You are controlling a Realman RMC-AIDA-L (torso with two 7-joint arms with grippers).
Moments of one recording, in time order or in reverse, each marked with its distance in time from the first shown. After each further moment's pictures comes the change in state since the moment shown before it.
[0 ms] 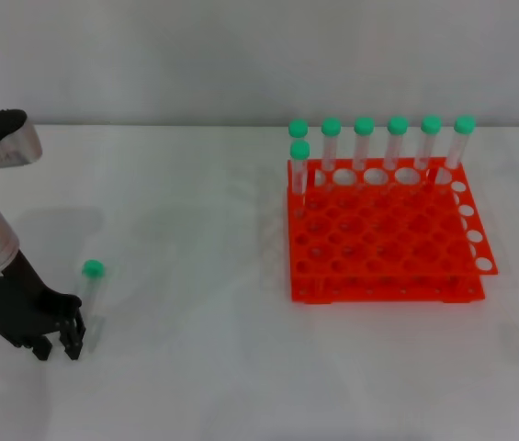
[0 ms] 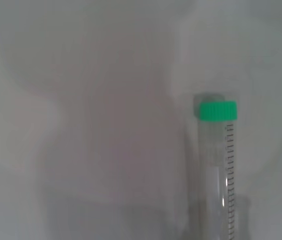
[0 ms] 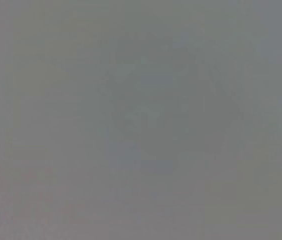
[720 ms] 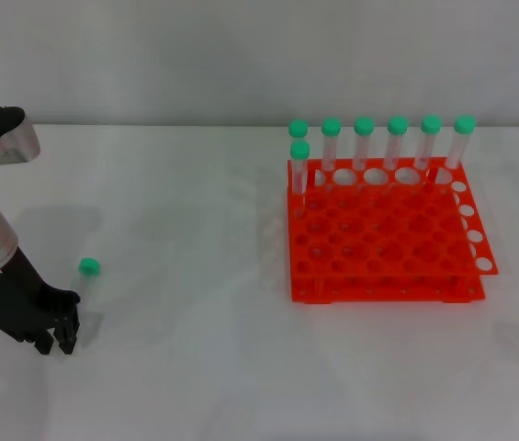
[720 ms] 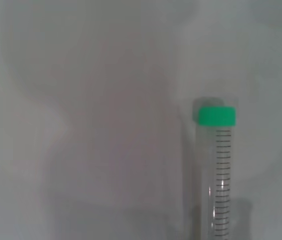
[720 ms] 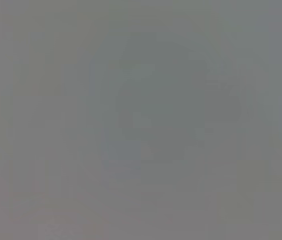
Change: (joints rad) left arm 0.001 0.003 0.006 -0.002 0.000 -0.021 0.001; right arm 0.009 0.003 -0.004 0.007 -0.003 0.001 0.000
